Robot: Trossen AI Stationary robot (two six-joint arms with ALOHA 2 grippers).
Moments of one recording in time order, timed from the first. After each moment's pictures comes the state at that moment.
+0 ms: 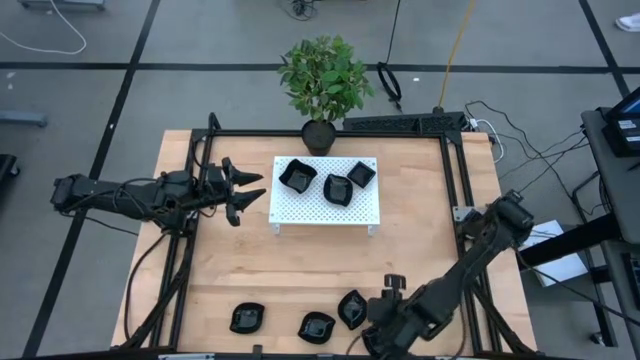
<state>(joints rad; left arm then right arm) -0.04 0.63 0.43 0.26 -0.27 -0.16 0.78 1.83 1.52 -0.97 0.21 0.86</state>
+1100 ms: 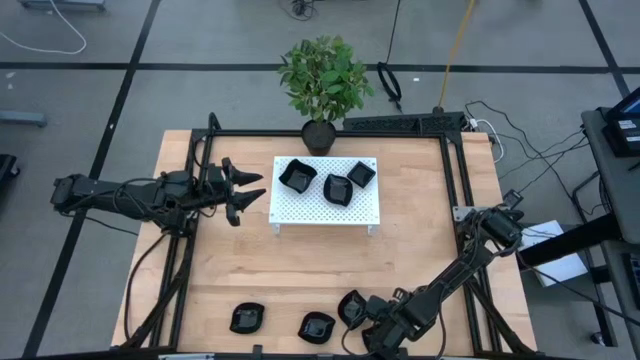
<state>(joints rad) -0.04 0.63 0.43 0.26 -0.27 -0.16 0.78 1.96 1.31 -0.67 -0.03 1.33</state>
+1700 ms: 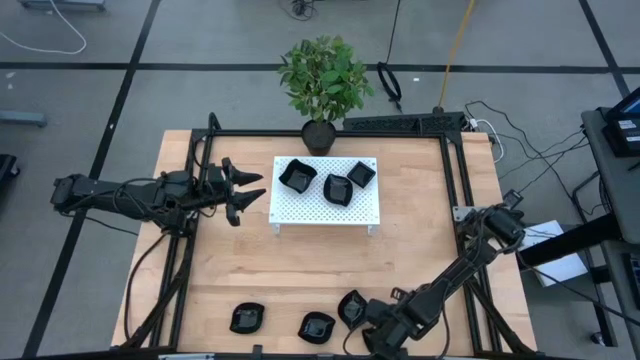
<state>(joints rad) -0.04 0.63 0.43 0.26 -0.27 -0.16 0.78 1.94 1.29 -0.65 -0.03 1.21</state>
